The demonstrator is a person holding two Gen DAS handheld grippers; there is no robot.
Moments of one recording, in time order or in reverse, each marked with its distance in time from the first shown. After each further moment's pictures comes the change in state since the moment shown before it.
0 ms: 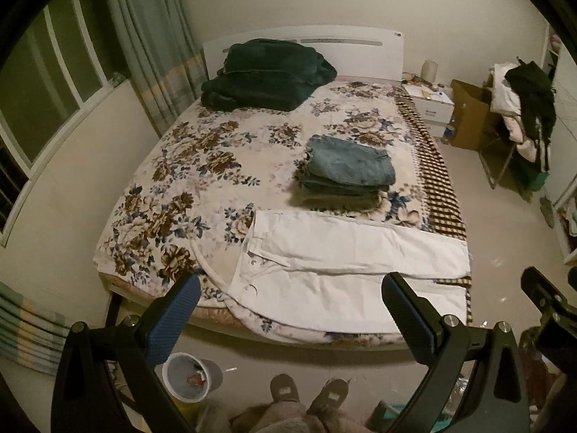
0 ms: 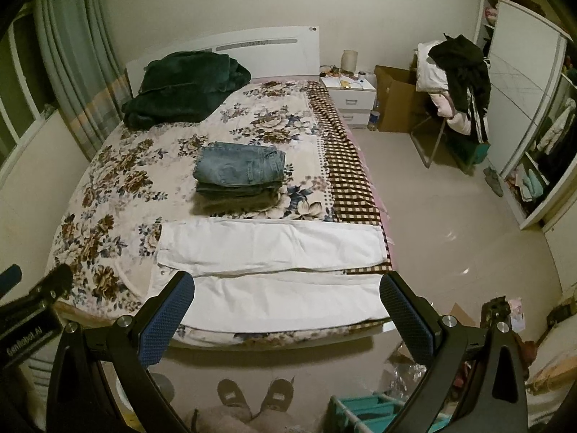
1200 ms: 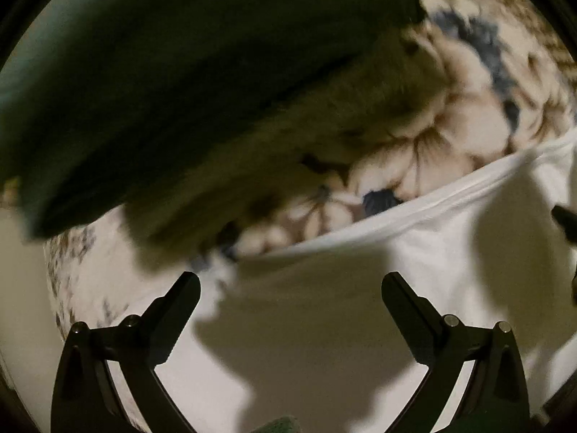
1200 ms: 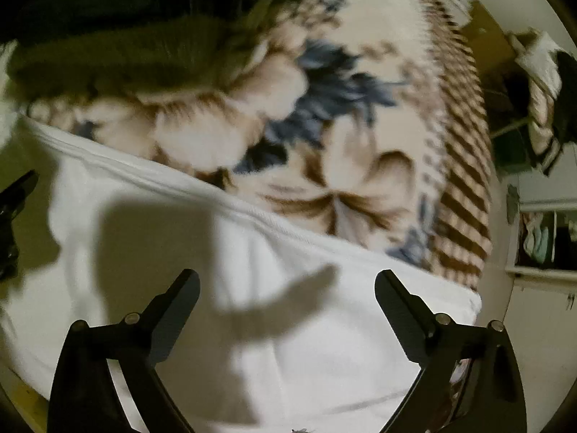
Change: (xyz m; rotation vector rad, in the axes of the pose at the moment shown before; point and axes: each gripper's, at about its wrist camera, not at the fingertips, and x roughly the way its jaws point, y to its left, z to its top) left arm 0.634 -0.156 0.036 0.660 0.371 -0.003; right arm 0.807 0.012 0.034 -0.412 0.575 -0.172
